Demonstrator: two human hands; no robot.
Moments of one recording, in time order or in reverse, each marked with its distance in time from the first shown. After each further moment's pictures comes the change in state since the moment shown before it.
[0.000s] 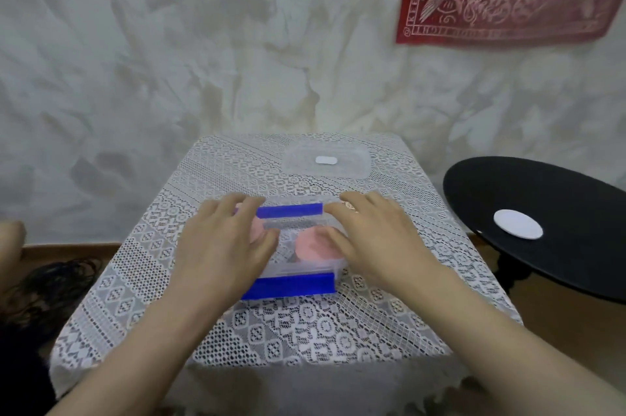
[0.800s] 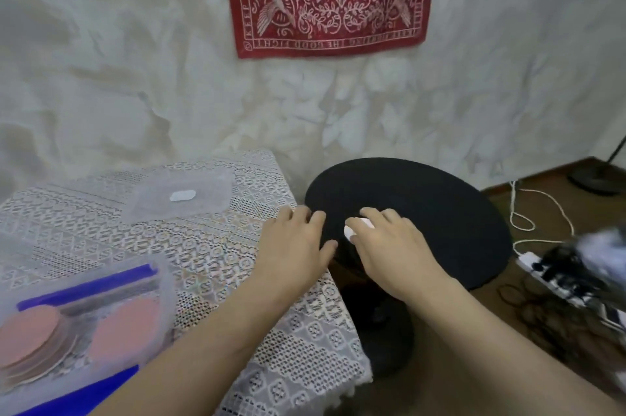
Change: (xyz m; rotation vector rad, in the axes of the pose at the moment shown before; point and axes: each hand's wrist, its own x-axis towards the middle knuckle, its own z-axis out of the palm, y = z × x) left_hand 0.087 0.276 0.103 -0.035 -0.144 0.488; right_hand -0.080 0.228 -0.003 -0.197 -0.001 0.339
